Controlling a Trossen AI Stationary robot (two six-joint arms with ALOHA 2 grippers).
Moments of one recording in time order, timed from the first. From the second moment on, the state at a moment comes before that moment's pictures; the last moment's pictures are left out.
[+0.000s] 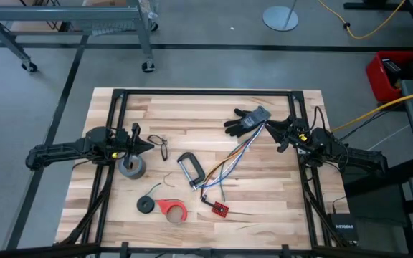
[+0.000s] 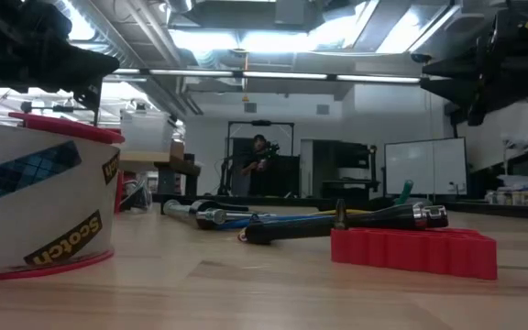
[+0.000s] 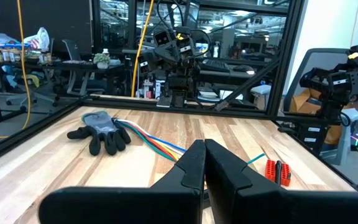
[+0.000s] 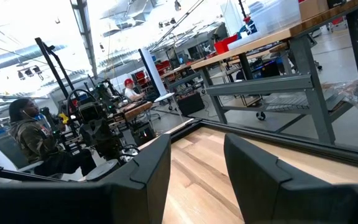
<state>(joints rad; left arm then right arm) 0.14 0.01 0.01 0.03 0.15 -0.08 -0.18 0.00 0.01 0.16 0.24 0.36</state>
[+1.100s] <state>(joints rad) 0.14 0.00 0.07 0.34 0.10 -0.09 -0.18 0.00 0.03 0.16 0.09 0.22</state>
